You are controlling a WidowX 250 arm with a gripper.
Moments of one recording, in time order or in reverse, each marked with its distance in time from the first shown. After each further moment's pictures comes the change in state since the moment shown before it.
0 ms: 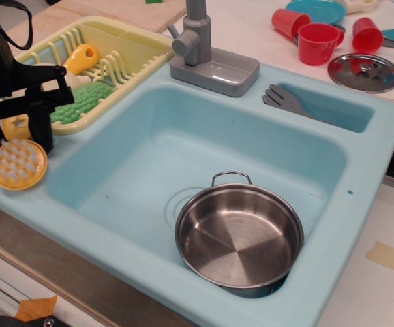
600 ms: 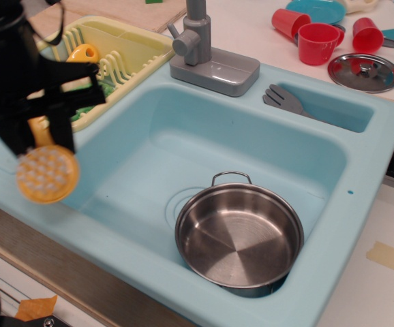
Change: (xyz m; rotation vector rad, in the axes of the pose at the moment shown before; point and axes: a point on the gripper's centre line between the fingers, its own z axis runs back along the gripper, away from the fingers) arm -0.037 -0.035 0.029 -0.019 -0.038 -0.057
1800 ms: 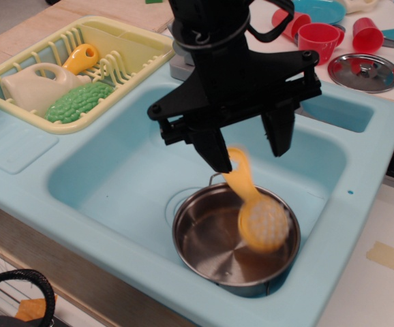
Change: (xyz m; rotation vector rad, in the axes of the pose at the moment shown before) arm -0.052 -0.128 0.006 -0.284 -0.044 -0.098
